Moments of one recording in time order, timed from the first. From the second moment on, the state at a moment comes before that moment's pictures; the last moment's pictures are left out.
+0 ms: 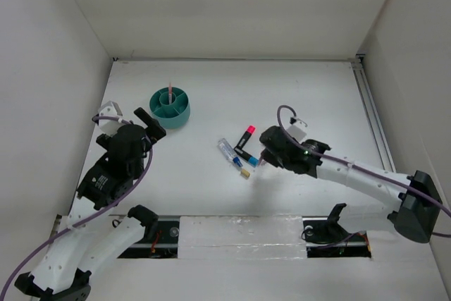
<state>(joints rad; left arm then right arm) -0.52 0.65 0.96 -0.80 -0.70 -0.76 0.91 1.24 0.89 -0.66 0.48 1.35</state>
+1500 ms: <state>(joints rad) -0.52 0.68 0.96 -0.90 -0.82 -0.89 0.84 2.39 2.09 0.46 -0.17 0.16</state>
